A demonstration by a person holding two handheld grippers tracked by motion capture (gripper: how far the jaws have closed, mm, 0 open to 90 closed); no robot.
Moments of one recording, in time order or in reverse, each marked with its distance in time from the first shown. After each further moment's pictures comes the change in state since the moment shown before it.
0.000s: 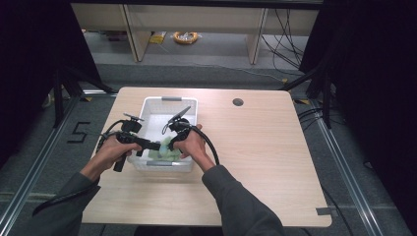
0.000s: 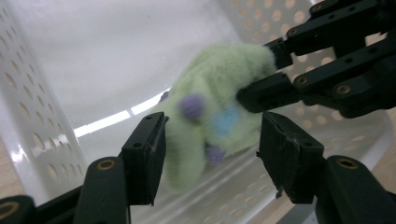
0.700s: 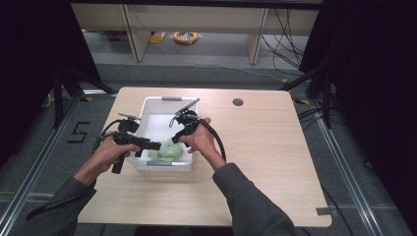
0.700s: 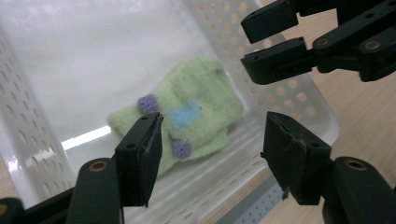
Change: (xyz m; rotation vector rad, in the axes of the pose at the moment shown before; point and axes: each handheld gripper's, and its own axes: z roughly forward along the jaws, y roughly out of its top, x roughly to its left) left arm -0.017 -0.003 -0.018 -0.065 -0.041 -0.005; right arm -0.008 0.000 -0.045 -0.083 -0.015 0.007
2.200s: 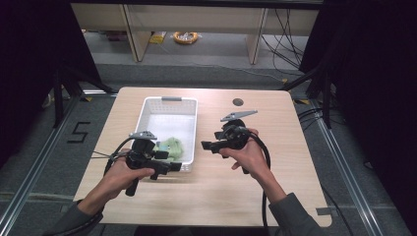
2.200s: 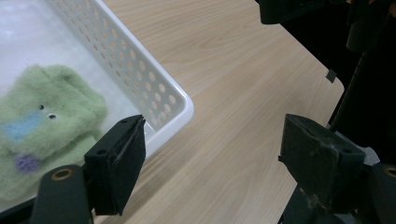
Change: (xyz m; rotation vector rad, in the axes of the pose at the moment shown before) left arm -0.090 -0.035 -0.004 -0.098 -0.167 0.164; right arm -0.030 -0.092 -0.115 -0.285 0.099 -0.031
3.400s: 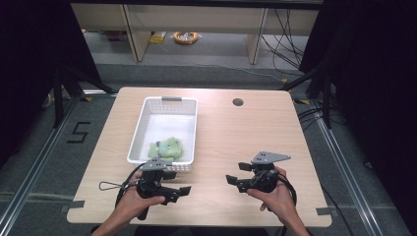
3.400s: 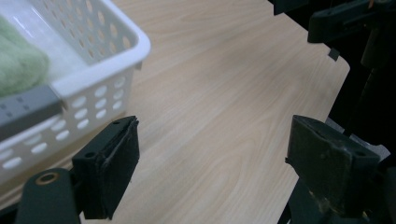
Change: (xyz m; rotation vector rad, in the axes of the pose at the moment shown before) left arm -0.022 -0.067 0.035 -0.055 -0.002 0.051; right arm -0.005 -0.120 -0.041 -0.087 0.000 0.013
